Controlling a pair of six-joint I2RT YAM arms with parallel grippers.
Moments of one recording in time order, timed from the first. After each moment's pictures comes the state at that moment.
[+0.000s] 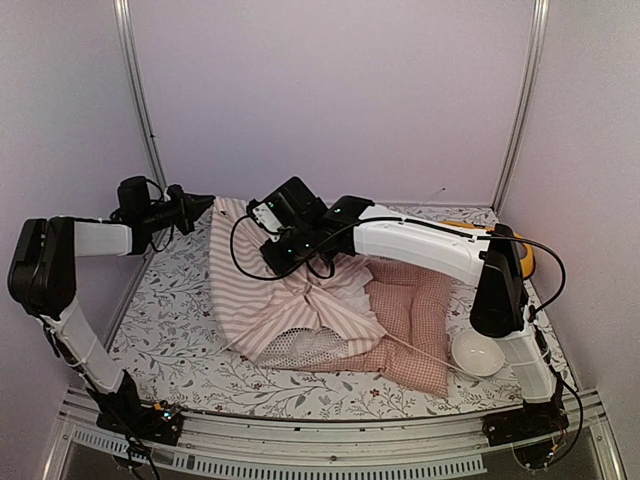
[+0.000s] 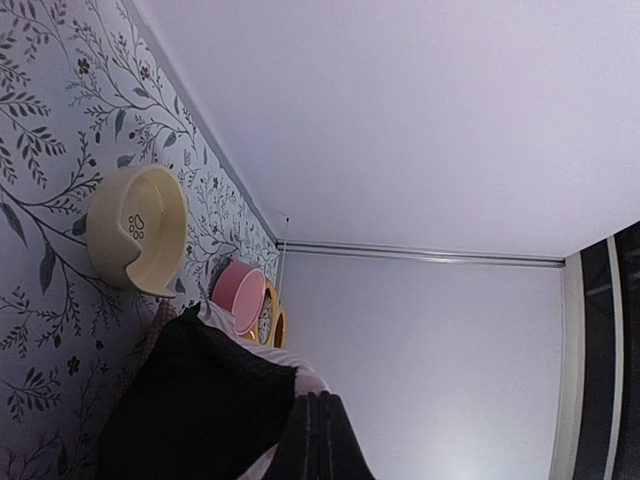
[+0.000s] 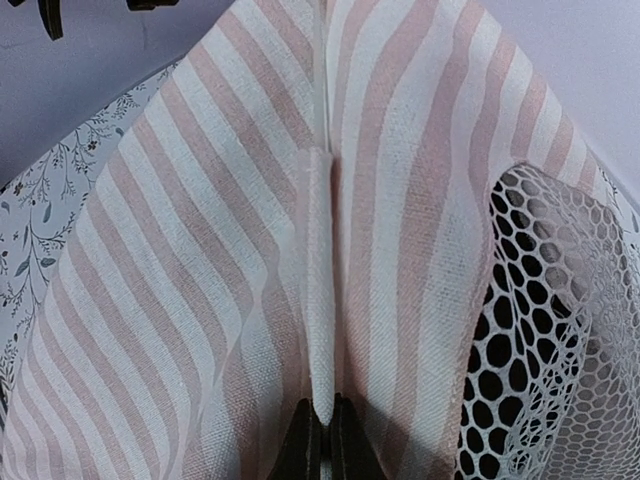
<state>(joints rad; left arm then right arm) 0.02 1.69 0.98 0.54 0.78 -1.45 1.04 2.31 2.22 -0.64 0.14 0.10</state>
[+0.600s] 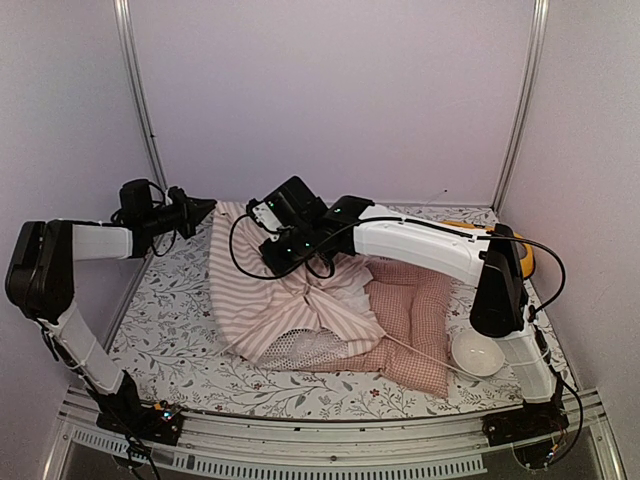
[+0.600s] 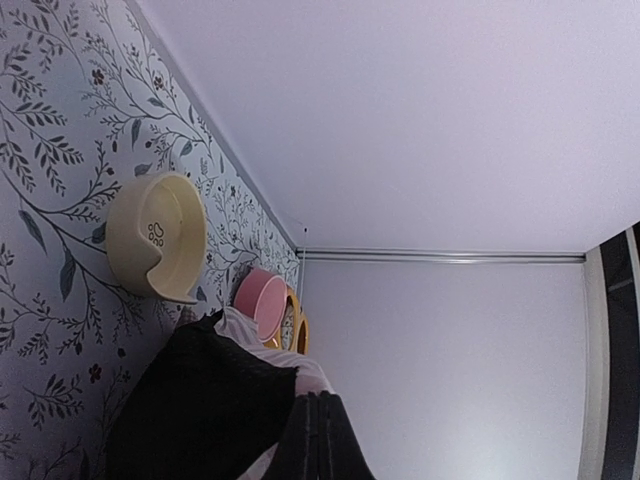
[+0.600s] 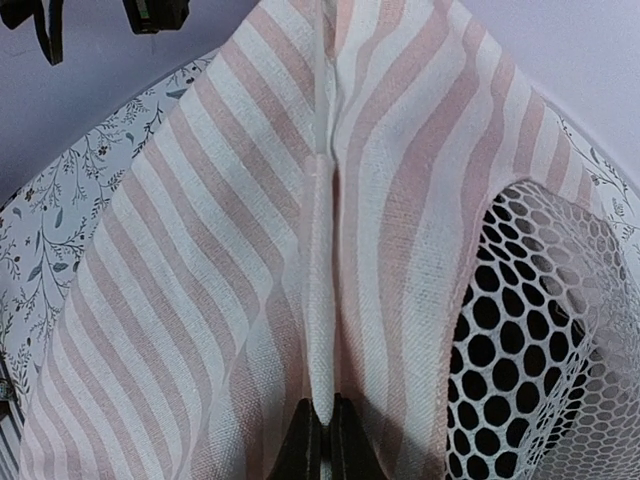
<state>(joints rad) -0.01 1.66 0.94 0.51 0.74 -1.37 1.04 2.31 2.22 -0.63 0.12 0.13</state>
